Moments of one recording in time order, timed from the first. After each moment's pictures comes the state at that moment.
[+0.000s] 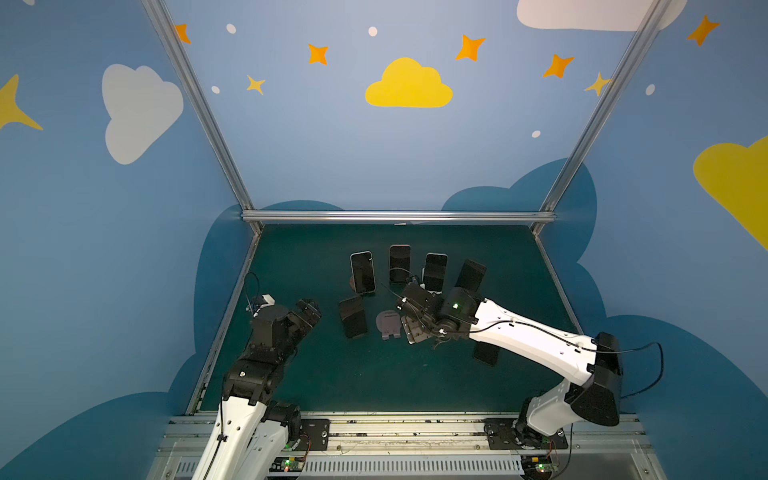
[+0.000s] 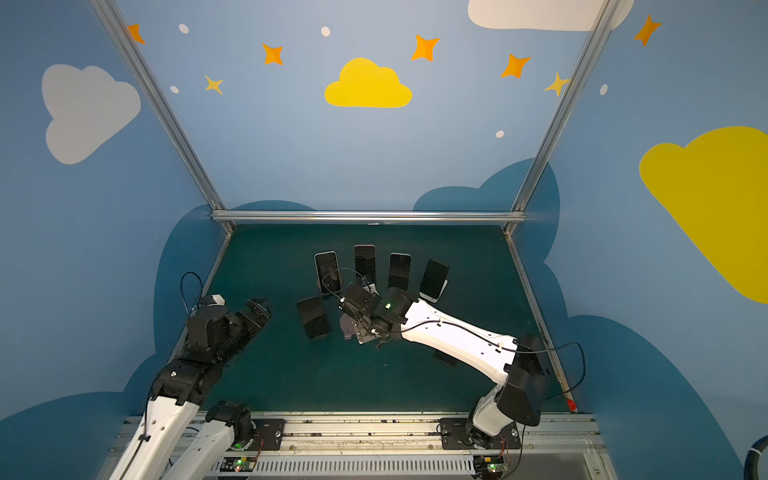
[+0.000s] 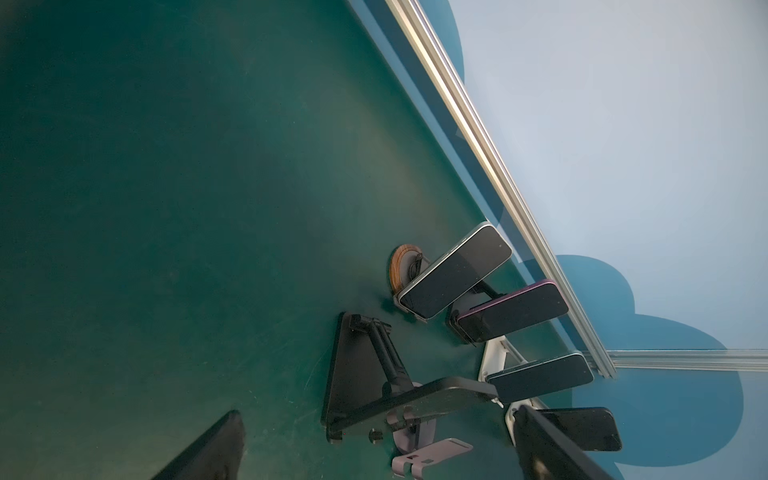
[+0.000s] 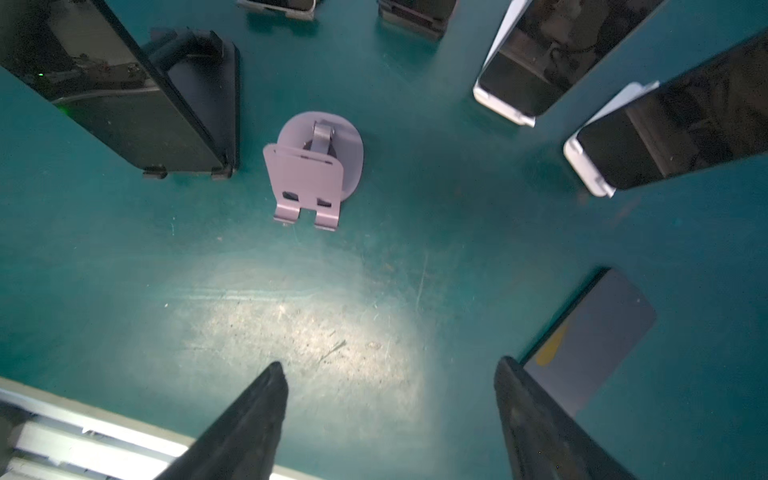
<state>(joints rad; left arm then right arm) -0.15 0.58 0.63 -0.61 -0.05 -0.95 1.10 1.57 1.44 -1.09 0.38 0.58</state>
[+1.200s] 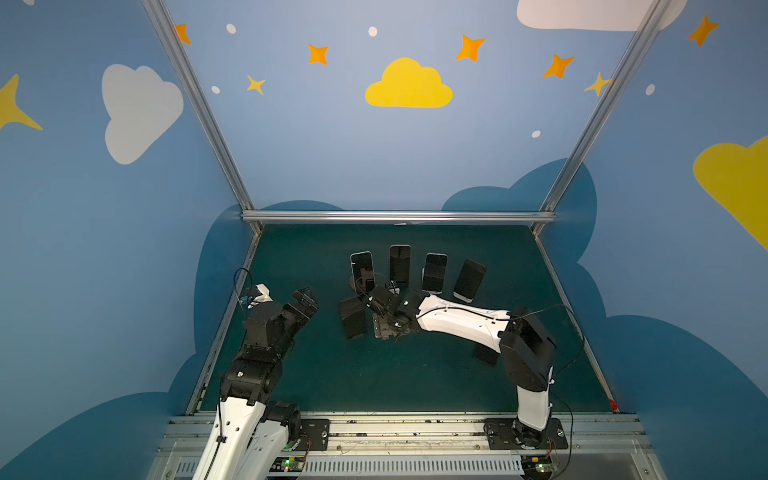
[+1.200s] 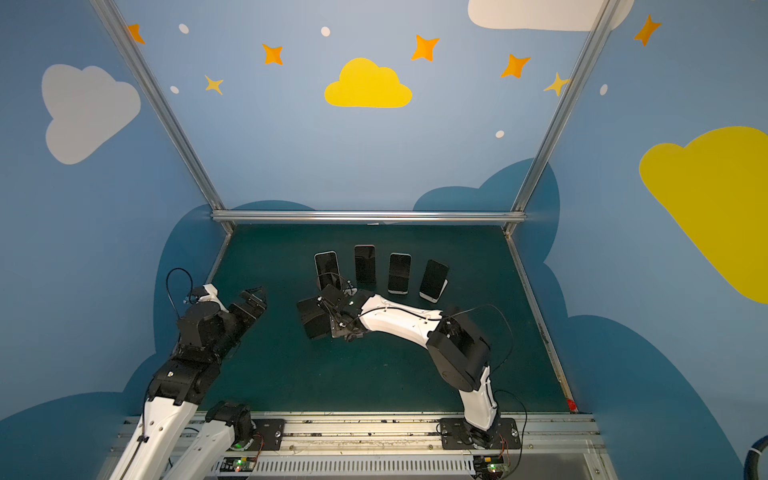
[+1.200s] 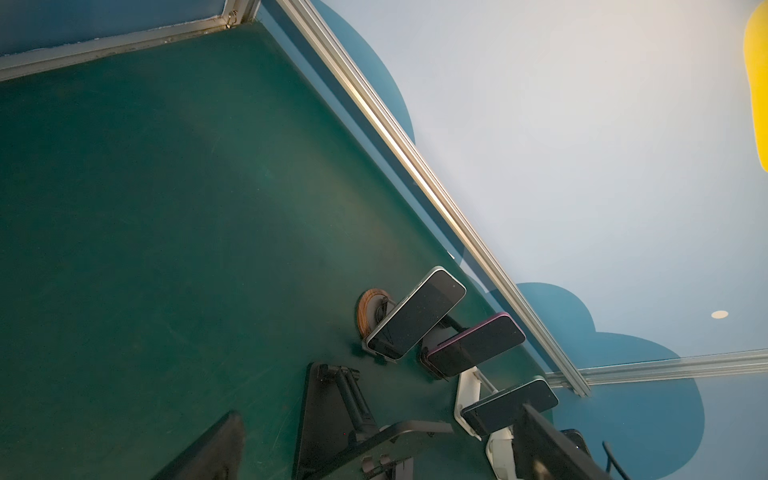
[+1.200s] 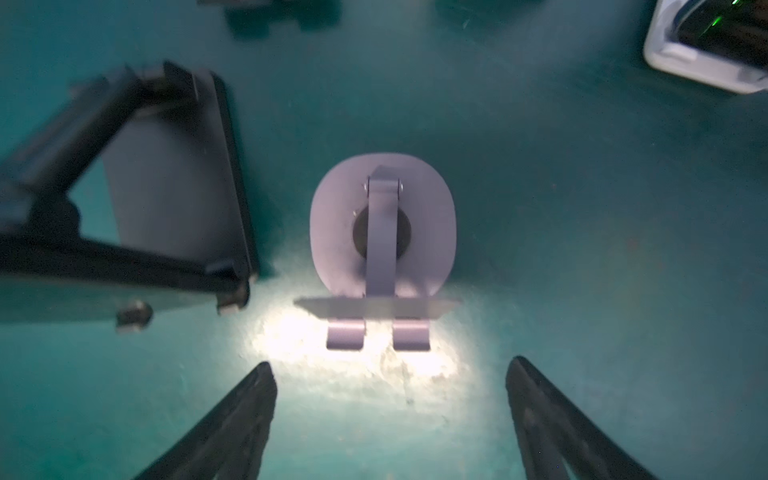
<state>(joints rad) -0.13 0.59 0.66 -0.49 -0.07 -0.90 1.06 1.94 1.49 -0.78 0.27 0.79</state>
